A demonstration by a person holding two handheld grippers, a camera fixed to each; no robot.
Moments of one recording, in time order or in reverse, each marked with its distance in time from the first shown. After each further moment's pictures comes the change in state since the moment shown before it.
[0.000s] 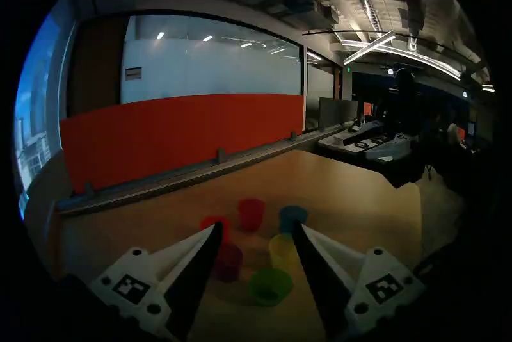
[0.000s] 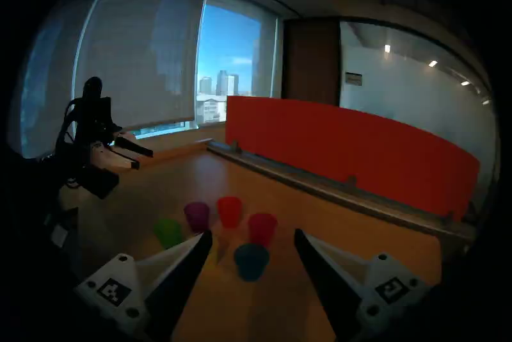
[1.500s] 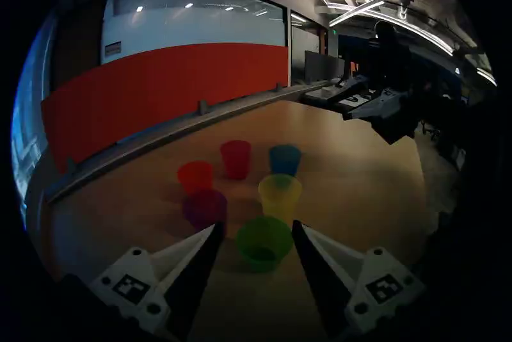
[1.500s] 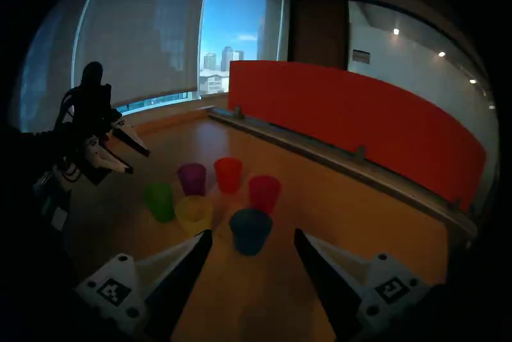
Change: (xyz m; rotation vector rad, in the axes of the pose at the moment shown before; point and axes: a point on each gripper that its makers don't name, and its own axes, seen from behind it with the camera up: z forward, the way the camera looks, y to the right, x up) left arm -0.109 0.021 0.024 -0.078 -0.214 0.067; right arm -0.074 0.004 0.031 0.020 -0.138 -0.019
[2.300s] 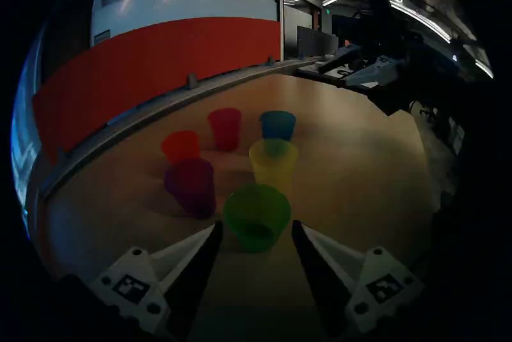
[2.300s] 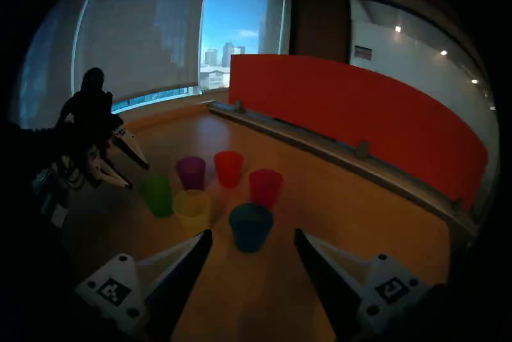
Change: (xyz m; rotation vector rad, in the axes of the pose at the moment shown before) left arm -0.046 0.011 0.020 -0.034 -0.117 0.031; right arm -0.009 -0.001 0.011 0.006 -0.021 -0.004
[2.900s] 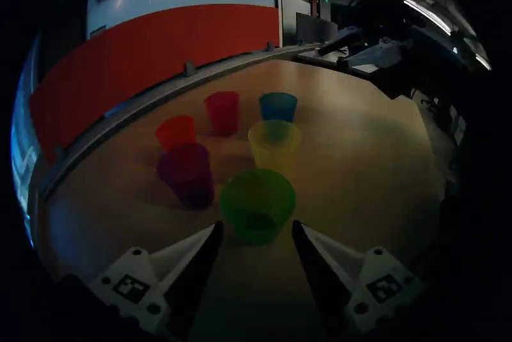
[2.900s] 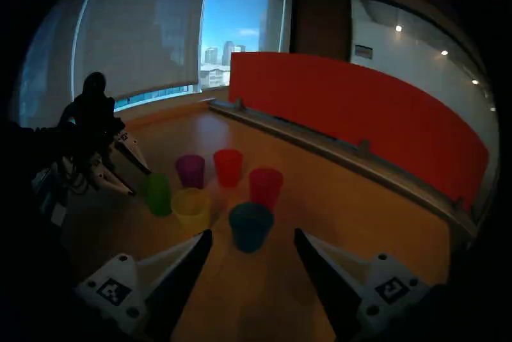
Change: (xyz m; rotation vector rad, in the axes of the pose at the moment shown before) left arm -0.019 -0.002 0.018 0.003 -0.066 0.022; right arm -0.003 0.001 0.005 0.000 -0.010 -0.002
